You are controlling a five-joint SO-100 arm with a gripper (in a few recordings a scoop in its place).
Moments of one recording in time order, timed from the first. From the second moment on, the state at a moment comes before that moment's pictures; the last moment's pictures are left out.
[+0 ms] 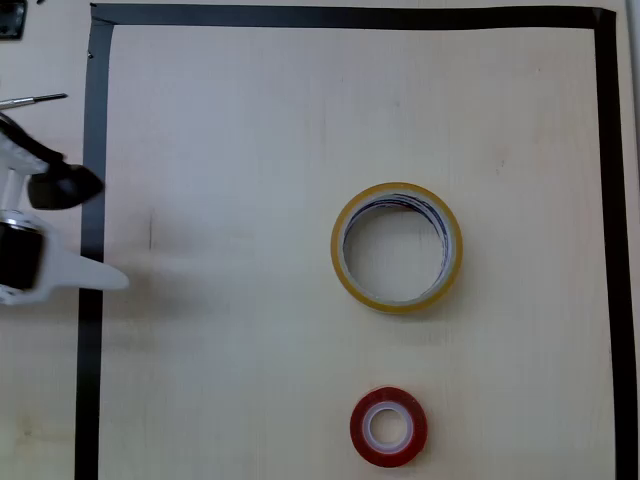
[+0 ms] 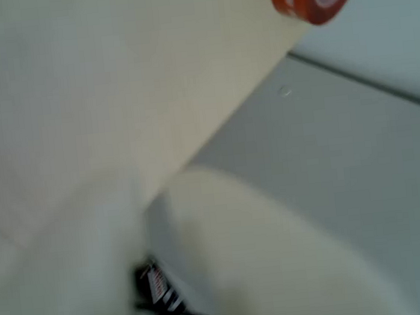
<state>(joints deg) 10.2 157.9 144.1 61.1 -1.5</state>
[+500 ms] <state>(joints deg) 17.4 92.4 87.4 66.5 -4.3</state>
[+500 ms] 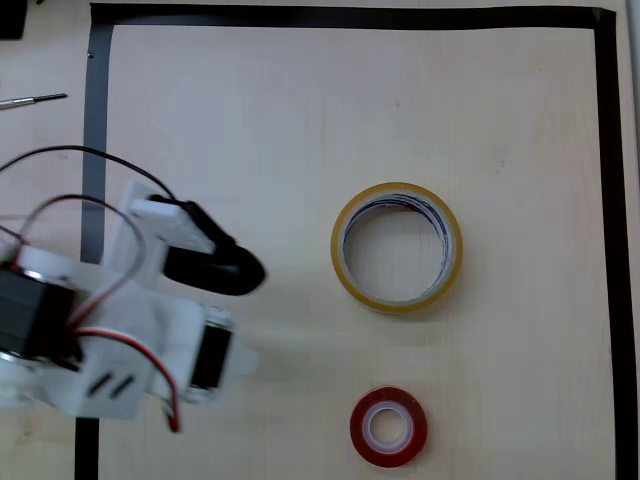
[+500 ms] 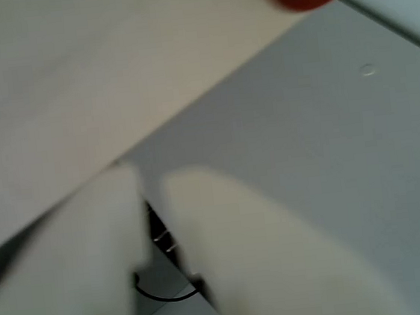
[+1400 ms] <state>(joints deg) 17.5 25.8 4.8 93.9 -2.4</state>
